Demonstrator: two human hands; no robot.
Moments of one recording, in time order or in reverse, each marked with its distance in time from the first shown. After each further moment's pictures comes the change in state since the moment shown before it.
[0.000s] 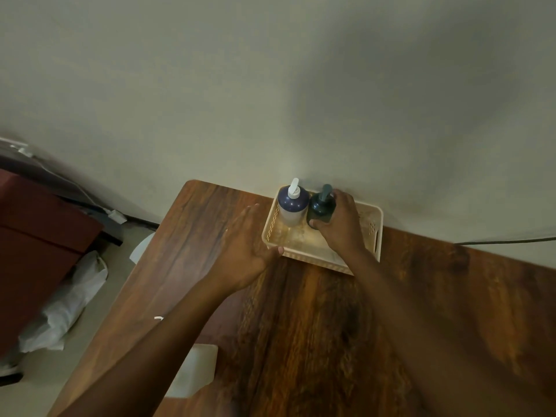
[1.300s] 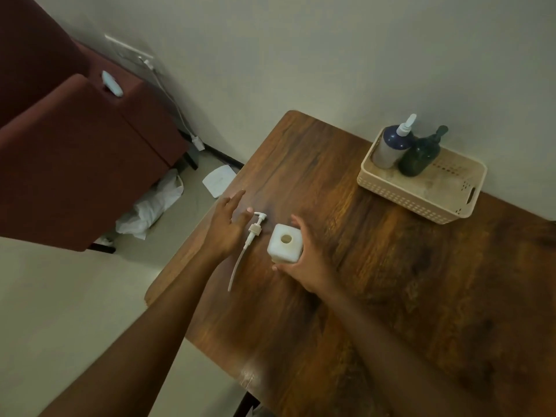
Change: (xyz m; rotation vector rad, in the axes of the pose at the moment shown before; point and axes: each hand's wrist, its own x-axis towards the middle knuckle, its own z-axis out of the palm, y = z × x) left_hand -0.216 -0.134 -0.092 -0.121 0.233 -0.477; right_hand -0.294 -0.101 0.133 -0.005 -0.608 -0.134
